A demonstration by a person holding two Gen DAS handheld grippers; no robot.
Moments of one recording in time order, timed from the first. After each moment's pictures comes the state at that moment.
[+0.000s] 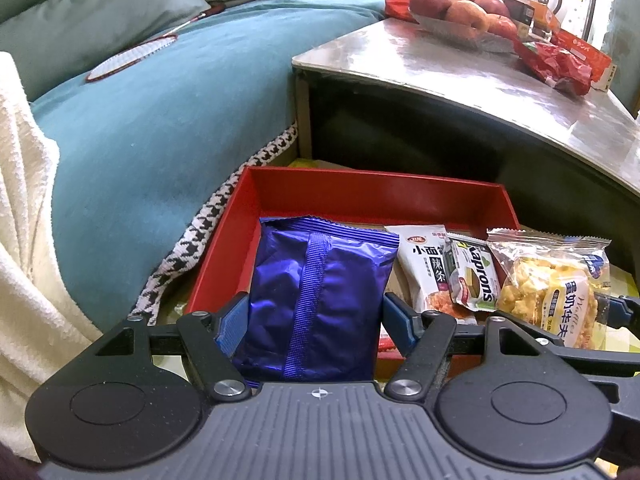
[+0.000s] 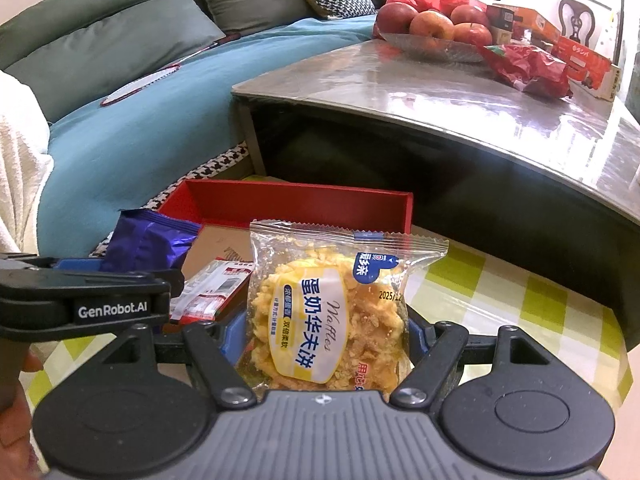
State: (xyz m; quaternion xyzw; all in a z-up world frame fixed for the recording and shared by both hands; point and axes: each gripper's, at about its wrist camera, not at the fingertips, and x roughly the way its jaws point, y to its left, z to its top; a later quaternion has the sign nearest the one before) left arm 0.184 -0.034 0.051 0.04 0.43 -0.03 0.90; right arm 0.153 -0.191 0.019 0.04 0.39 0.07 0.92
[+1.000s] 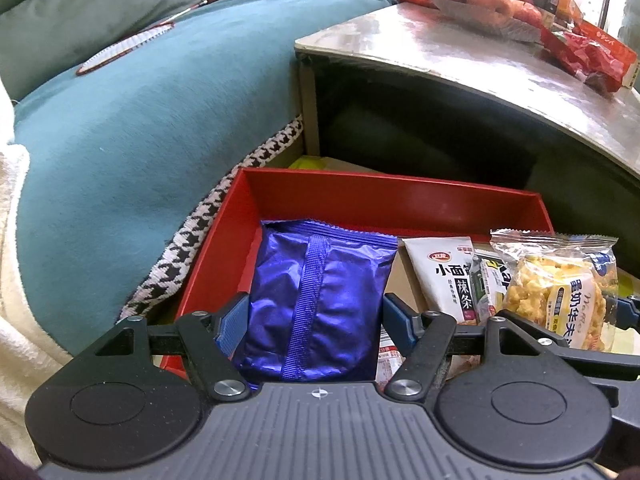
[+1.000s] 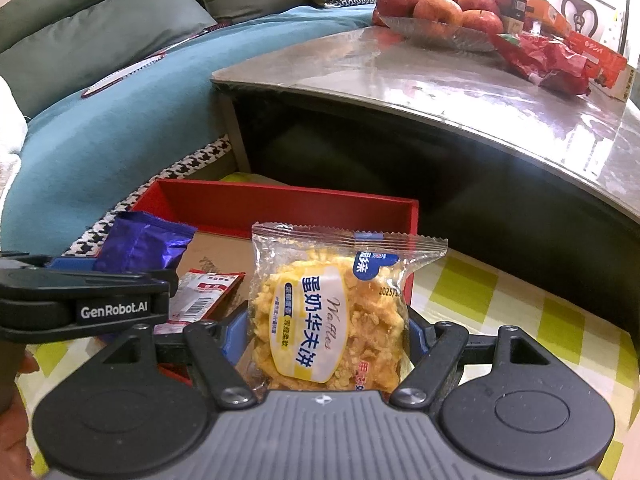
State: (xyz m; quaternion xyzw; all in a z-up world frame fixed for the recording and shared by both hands) left arm 0.228 -0.039 0.026 0.04 0.45 -0.01 0.89; right arm 0.200 -0.190 -0.004 0.03 0.41 0.06 0.91
